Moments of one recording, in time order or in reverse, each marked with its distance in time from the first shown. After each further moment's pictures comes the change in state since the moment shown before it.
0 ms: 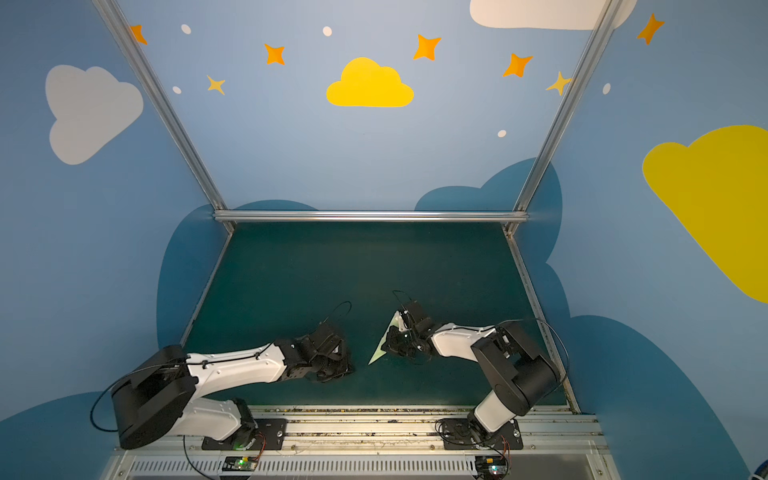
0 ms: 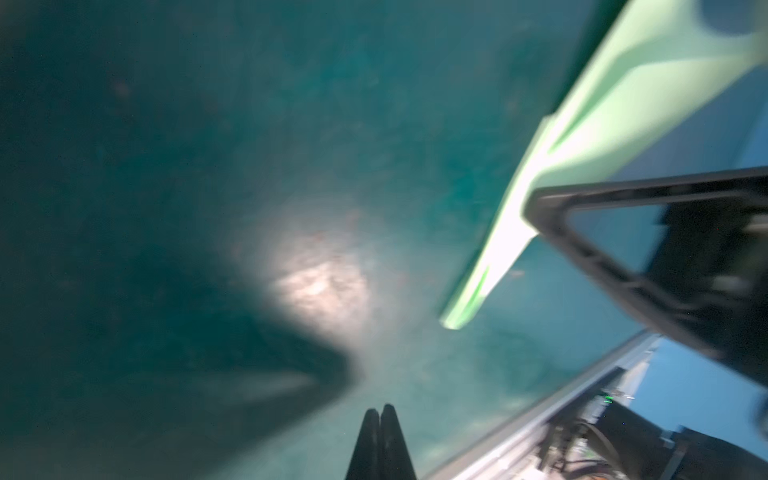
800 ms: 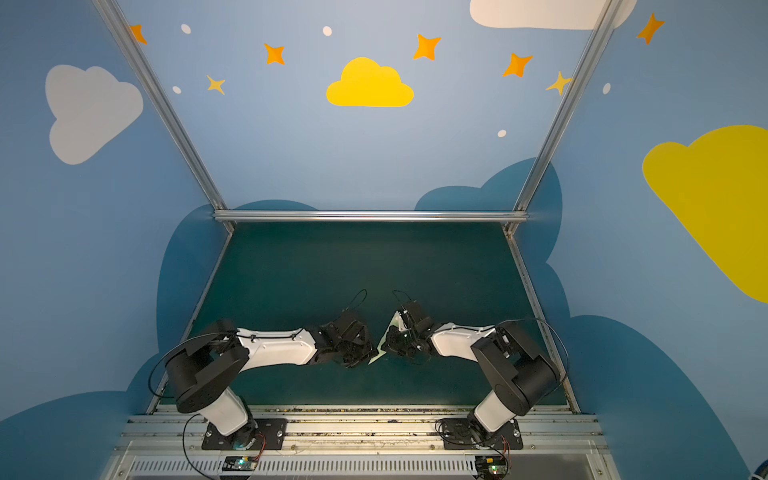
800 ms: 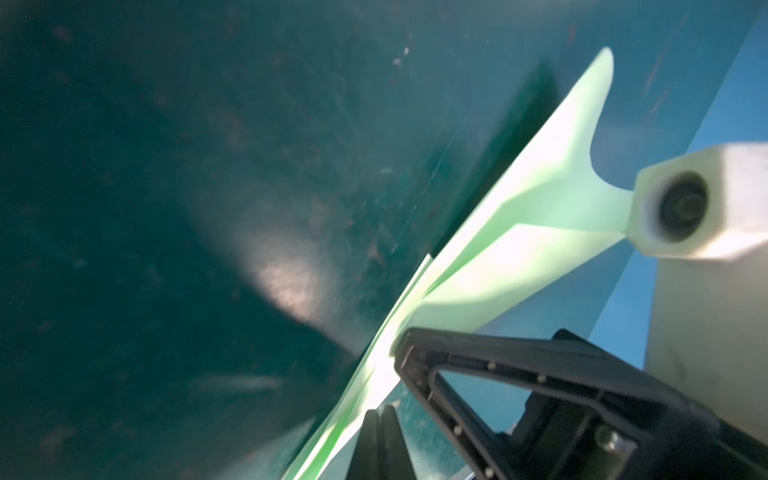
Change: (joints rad) left arm -0.004 0.303 0.190 0.192 -0.013 -0.195; right arm 0.005 0.003 0.005 -0.006 0.007 0.008
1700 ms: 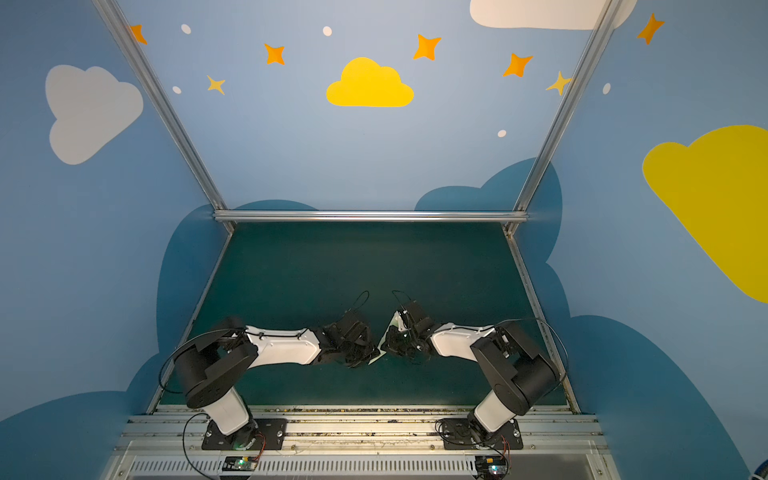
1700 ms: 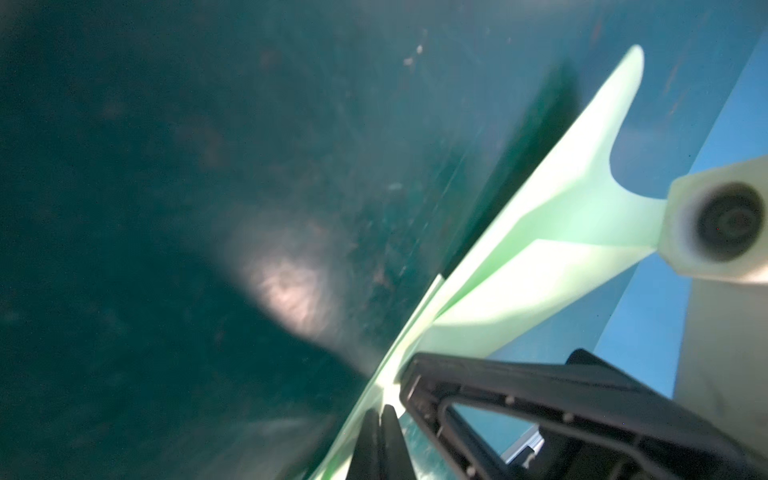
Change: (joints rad) left arm -0.005 0.021 -0.019 0.032 -0.011 0.001; right arm 0.002 0.003 0.000 0.008 0.001 0.003
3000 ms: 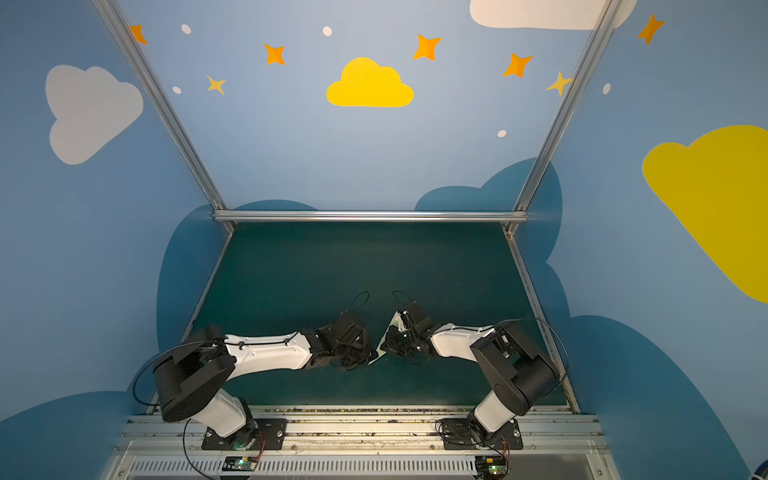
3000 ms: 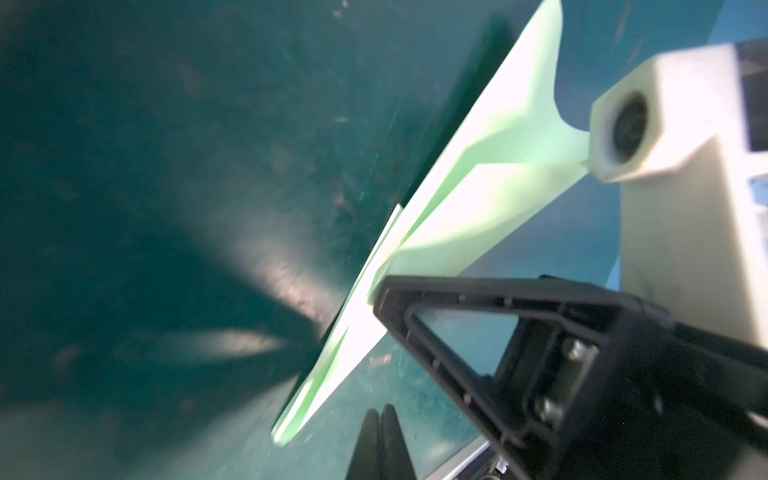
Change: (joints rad) left arm -0.027 -0.078 0.006 -0.073 -0.006 0.072; right arm 0.003 0.000 -0.005 0.012 0.005 0.018
